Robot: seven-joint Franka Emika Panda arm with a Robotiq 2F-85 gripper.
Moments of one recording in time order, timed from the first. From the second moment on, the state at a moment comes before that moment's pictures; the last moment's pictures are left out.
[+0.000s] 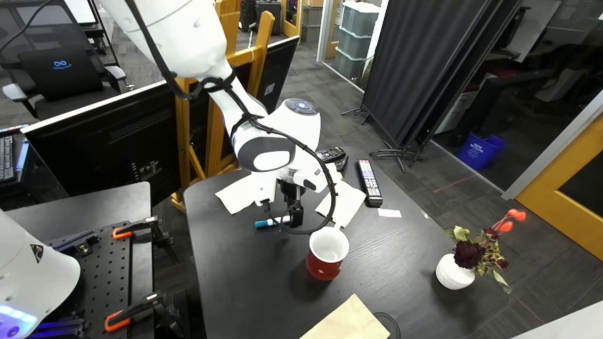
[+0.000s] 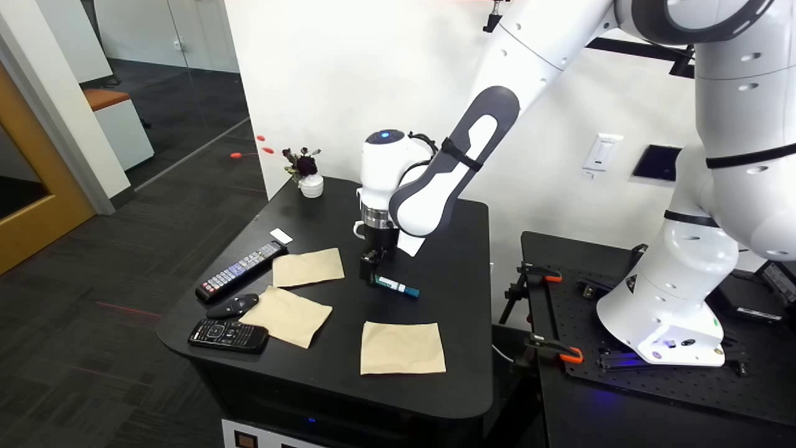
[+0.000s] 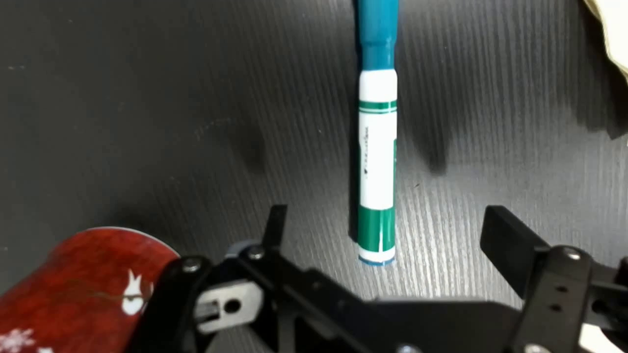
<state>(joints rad) -0.02 0.53 -0.01 -2.18 0.02 2.71 0.16</state>
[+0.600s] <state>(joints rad) -0.02 0.55 -0.01 -2.17 0.03 2.70 0.16</state>
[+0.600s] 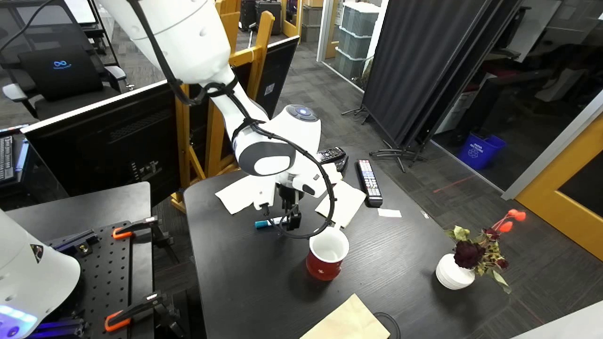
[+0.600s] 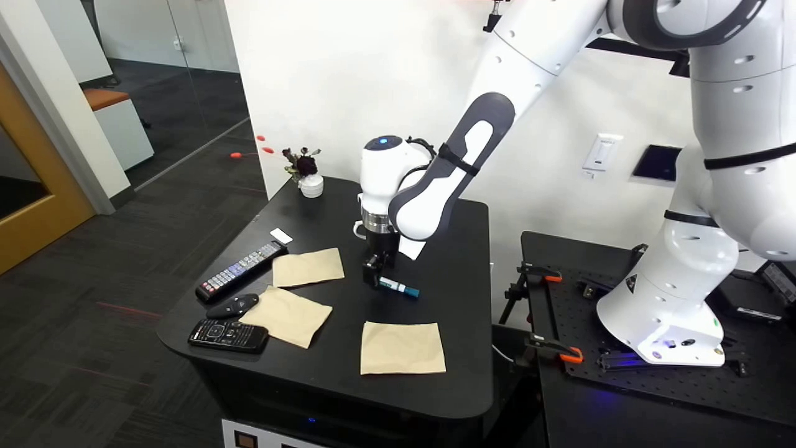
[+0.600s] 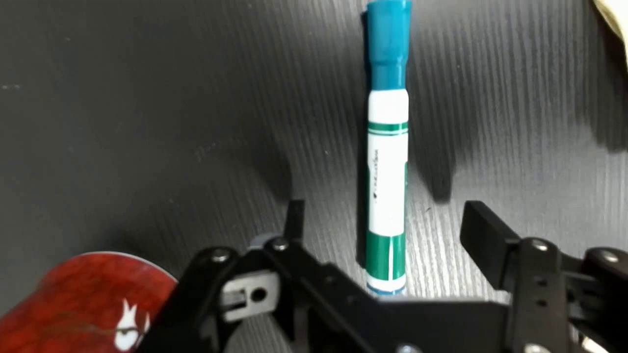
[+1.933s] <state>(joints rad) 0.07 0.41 -0.10 -2.14 -0.08 2.69 0.17</state>
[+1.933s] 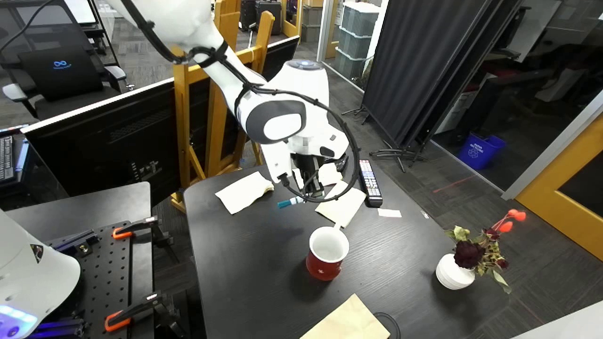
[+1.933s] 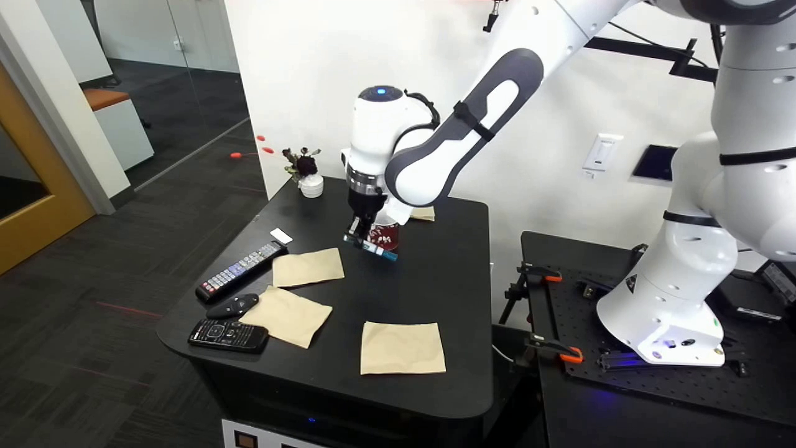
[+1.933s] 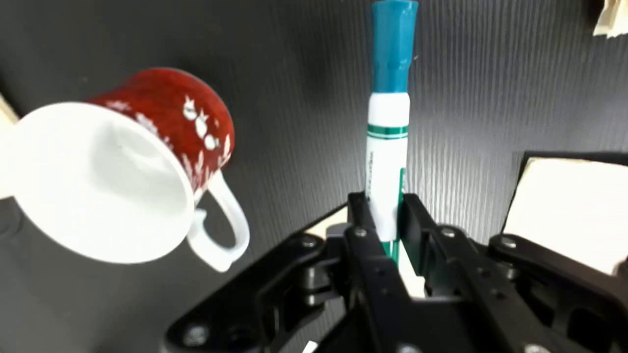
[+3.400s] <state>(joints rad) 0.45 0.35 -0.56 -2.09 -0.70 2.72 0.98</state>
